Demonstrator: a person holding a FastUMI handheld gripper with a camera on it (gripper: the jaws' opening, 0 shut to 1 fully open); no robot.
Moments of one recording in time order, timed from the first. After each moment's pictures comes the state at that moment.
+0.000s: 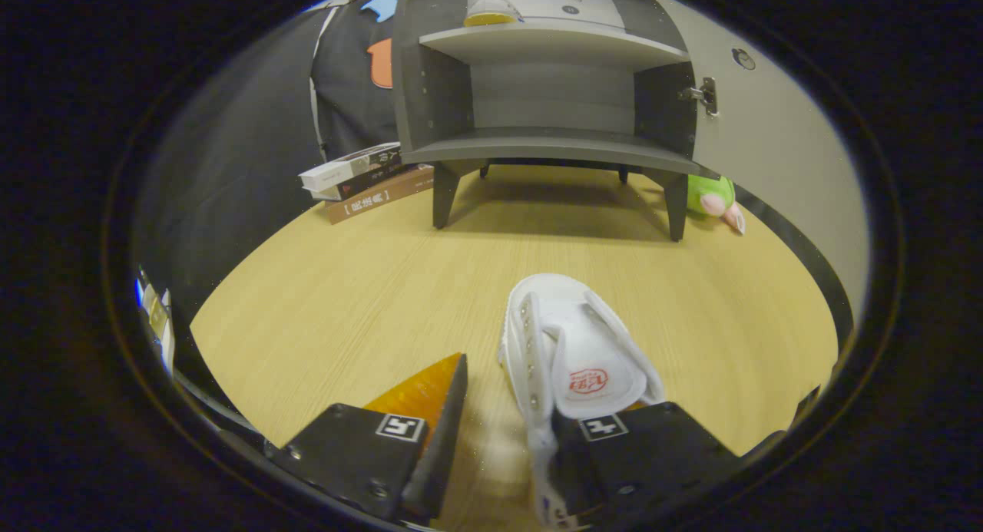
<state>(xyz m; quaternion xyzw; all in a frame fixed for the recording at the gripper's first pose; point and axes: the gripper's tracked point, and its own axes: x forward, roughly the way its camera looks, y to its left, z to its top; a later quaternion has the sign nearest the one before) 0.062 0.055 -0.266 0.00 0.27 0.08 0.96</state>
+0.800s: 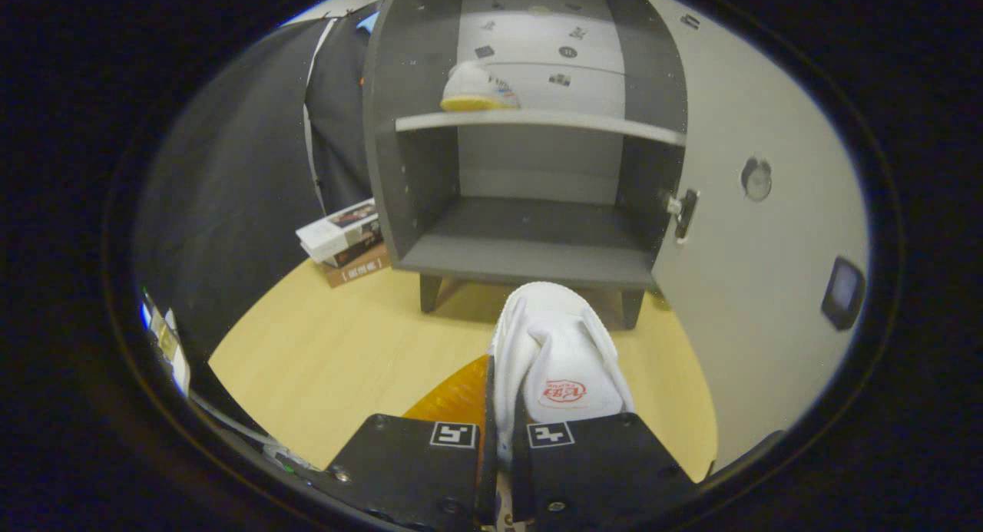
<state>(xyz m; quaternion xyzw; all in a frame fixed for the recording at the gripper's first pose) 0.085 0.019 -0.084 0.00 0.21 0.07 0.98</state>
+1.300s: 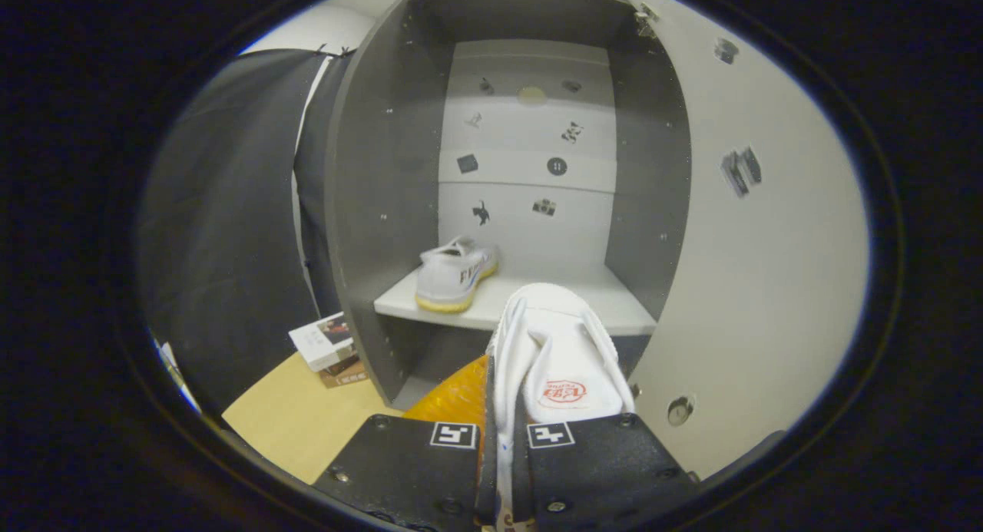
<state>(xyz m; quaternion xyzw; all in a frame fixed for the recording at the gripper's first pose) 0.151 0.006 0.111 -0.02 0.08 0.05 1.00</state>
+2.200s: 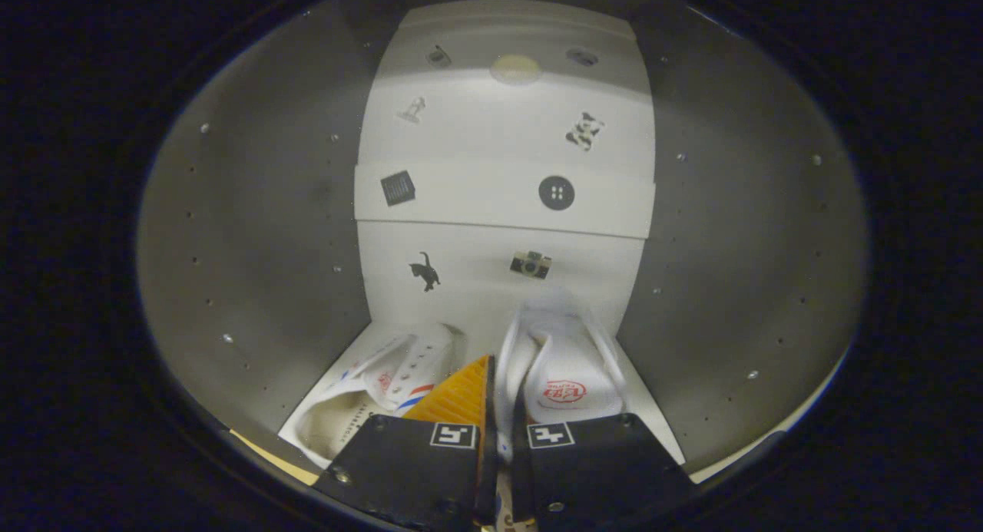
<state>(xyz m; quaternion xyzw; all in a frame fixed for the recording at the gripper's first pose) 0.365 -0.005 0.167 -0.02 0.11 0.01 0.99</state>
